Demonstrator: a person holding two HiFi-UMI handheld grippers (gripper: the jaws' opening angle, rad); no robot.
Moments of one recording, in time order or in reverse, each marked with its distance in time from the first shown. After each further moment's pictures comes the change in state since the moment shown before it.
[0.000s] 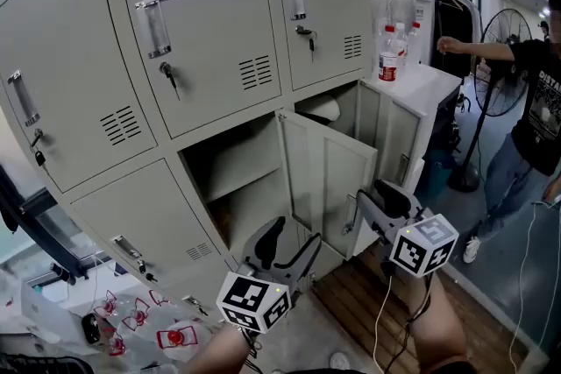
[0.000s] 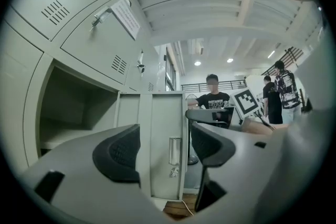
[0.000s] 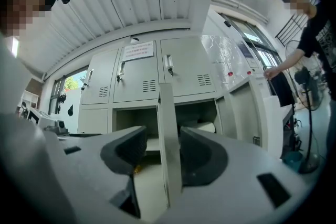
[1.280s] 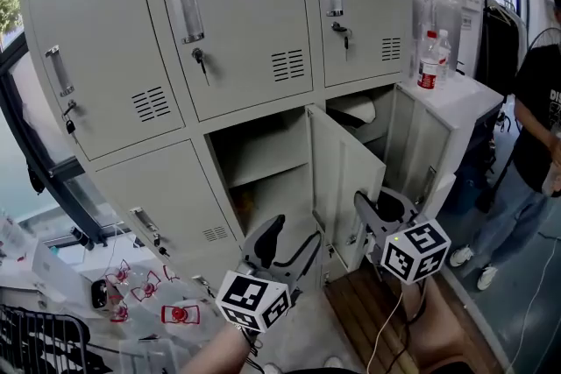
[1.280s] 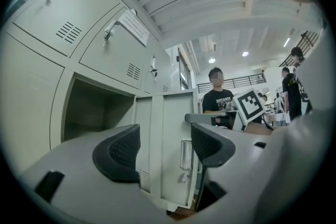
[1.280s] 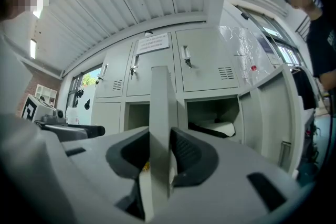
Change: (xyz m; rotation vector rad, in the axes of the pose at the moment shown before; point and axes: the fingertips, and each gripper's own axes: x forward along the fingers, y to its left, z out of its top) left arm -0.015 0.013 0.002 0.021 -0.020 0.212; right arm 0.037 0.026 -0.013 -0.074 0.035 0.176
